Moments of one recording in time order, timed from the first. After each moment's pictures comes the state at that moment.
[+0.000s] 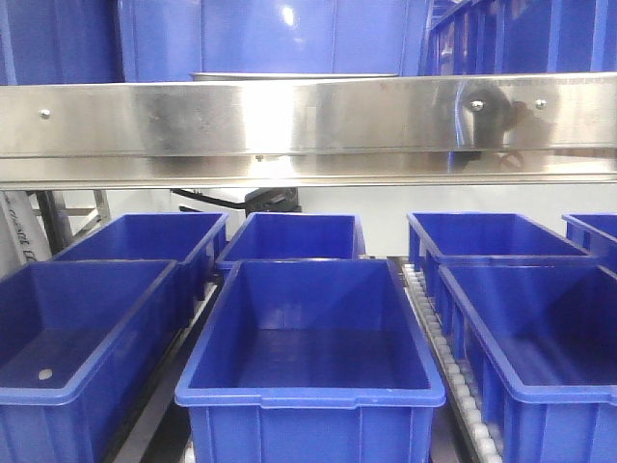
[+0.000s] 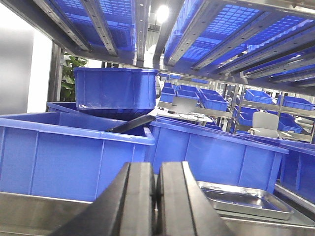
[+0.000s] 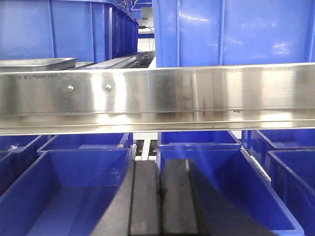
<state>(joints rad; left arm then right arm) -0.50 0.00 -0.77 0.64 0.70 -0.58 -0.12 0.01 0.00 0.12 0.13 -0.05</state>
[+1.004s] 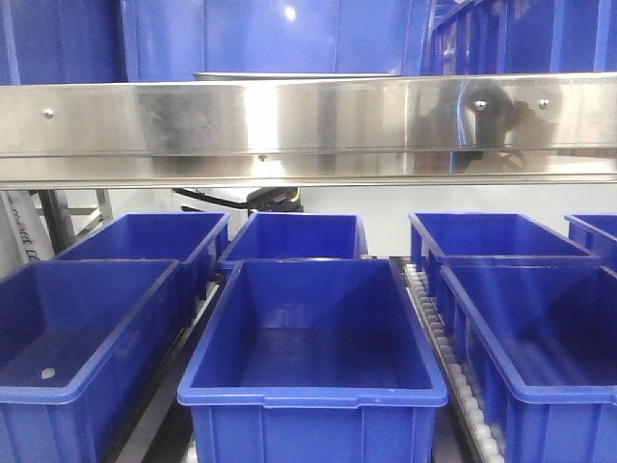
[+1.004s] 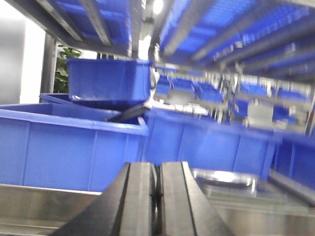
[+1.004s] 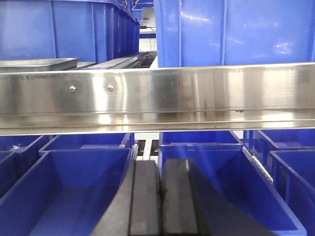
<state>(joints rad) -0.45 0.00 -0.71 0.50 0.64 -0.43 -0.12 0.01 0.00 0.12 0.13 -0.05</state>
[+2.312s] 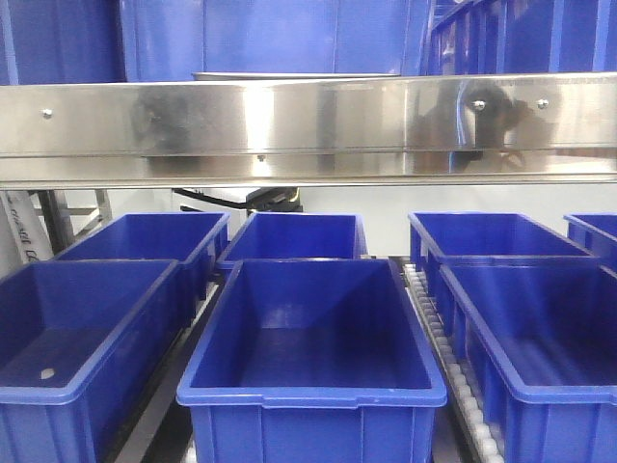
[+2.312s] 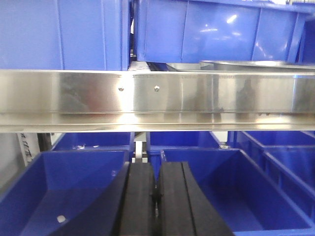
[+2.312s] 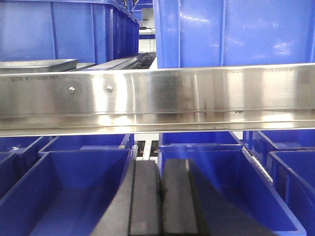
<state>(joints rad) -0.19 0.01 0.00 0.04 0.11 -0.05 -0.12 0.01 0.00 0.12 0.12 -0.05</state>
